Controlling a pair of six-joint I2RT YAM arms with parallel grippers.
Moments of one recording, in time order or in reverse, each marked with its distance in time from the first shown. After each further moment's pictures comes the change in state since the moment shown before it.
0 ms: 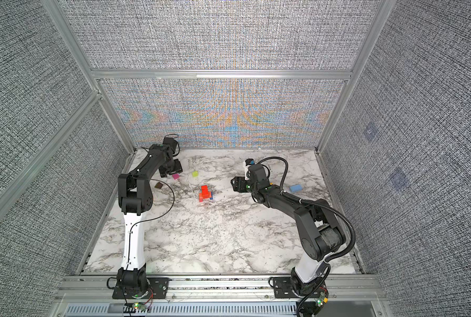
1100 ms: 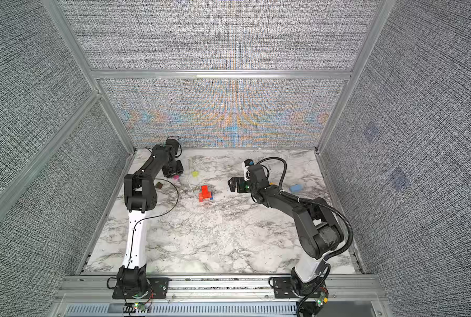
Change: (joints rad) left arm 0.000 0.095 0.101 -0.051 0.056 -0.036; right arm 0.000 0.020 0.005 0.004 -0.016 -0.005
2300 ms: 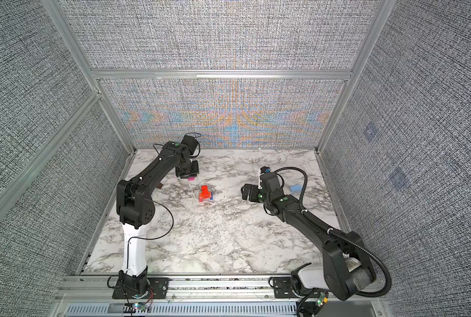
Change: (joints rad) left arm -0.275 -0.419 -0.323 -0.062 -0.005 -0.026; right arm -0.024 -0.394 -0.196 -0.277 0.133 0.101
